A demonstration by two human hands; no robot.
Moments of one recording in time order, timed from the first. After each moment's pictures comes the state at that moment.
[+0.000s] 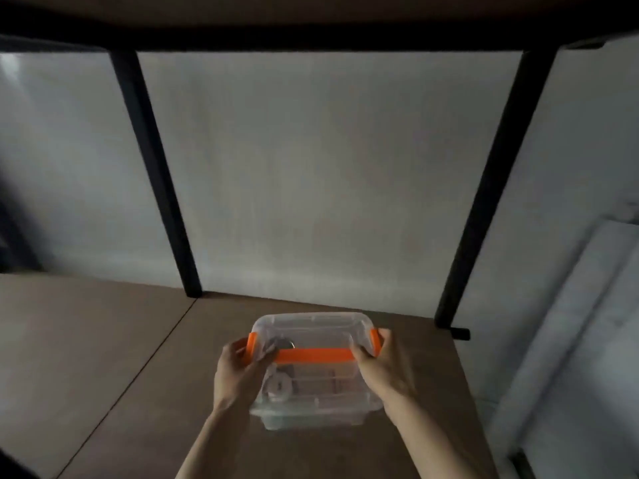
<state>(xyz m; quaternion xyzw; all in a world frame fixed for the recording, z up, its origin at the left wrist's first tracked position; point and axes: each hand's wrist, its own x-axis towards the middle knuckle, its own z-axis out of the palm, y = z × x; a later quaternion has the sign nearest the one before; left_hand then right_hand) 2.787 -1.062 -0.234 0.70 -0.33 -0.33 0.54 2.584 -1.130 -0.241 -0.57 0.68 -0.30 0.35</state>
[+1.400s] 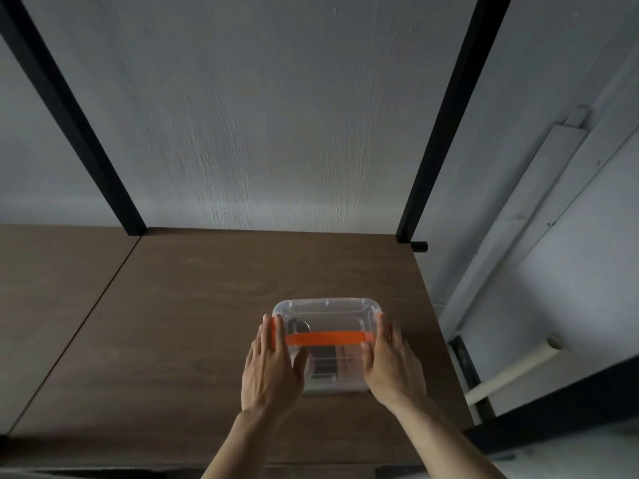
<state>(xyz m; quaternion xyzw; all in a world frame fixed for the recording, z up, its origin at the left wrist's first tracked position) 2.722 -1.033 -0.377 0.73 -0.64 -0.17 0.18 2.516 -1.060 -0.380 -0.69 0.70 -0.14 0.10</state>
